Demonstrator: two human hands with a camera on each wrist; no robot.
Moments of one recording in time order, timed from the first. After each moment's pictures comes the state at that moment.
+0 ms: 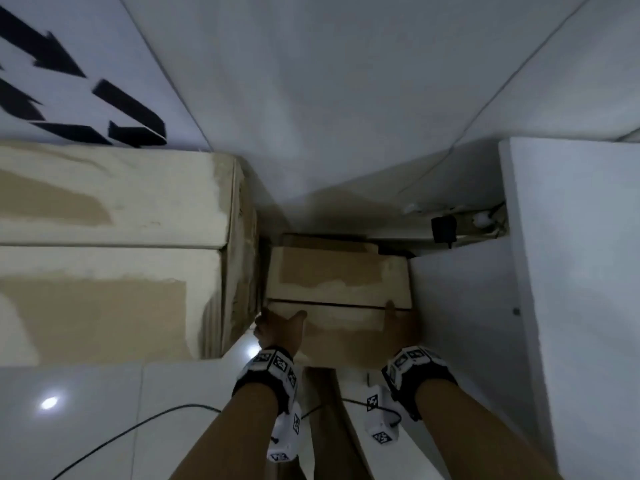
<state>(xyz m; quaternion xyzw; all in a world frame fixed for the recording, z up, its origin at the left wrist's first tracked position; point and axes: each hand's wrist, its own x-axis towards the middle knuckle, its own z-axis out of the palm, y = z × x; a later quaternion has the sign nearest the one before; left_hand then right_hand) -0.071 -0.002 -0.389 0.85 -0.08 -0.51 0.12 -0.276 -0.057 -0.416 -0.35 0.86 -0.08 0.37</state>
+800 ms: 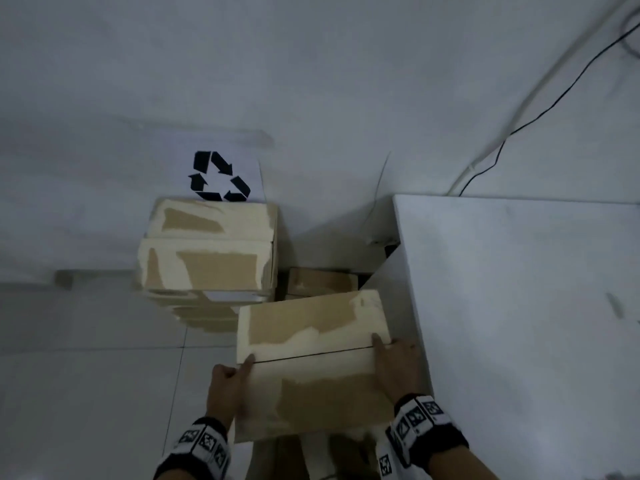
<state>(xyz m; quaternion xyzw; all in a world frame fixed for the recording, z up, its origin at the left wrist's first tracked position) -0.016 0.229 -0.137 0.80 -0.12 -0.48 0.34 -0.282 0.119 -0.105 -0.47 0.81 -0.03 0.35</state>
